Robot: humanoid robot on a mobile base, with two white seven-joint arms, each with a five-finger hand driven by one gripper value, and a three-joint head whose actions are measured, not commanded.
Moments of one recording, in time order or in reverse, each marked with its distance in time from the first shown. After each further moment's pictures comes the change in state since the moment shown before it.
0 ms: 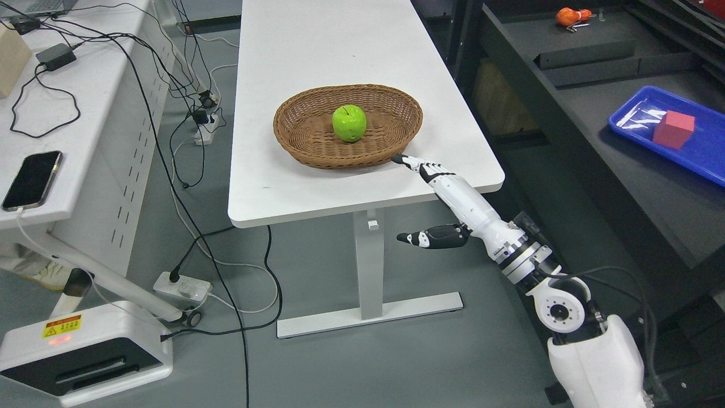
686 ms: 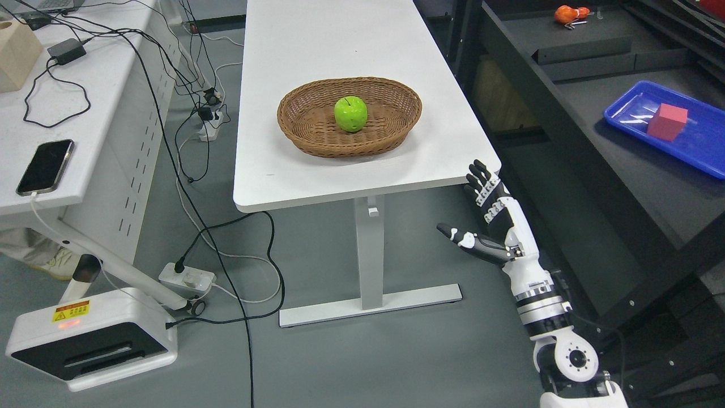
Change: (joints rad) left arm 0.000 0.000 0.000 0.000 0.000 -0.001 0.000; right arm 0.203 0.154 -0.118 -0.004 -0.579 0.121 -0.127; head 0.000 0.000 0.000
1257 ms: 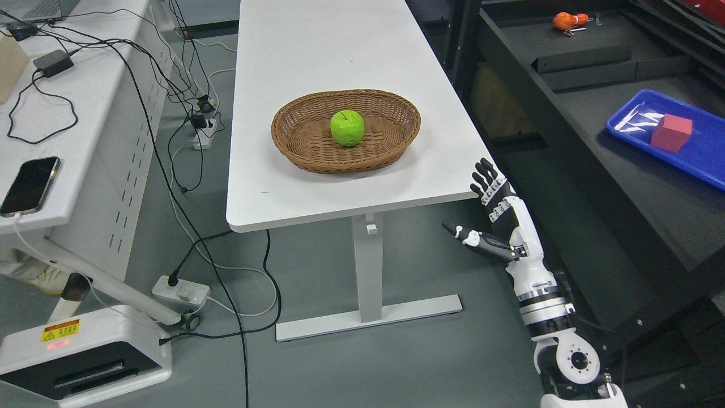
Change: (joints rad) left arm 0.000 0.000 0.000 0.000 0.000 0.000 0.000; right arm 0.026 0.021 -0.024 -0.001 -0.087 0.015 -0.028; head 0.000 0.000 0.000
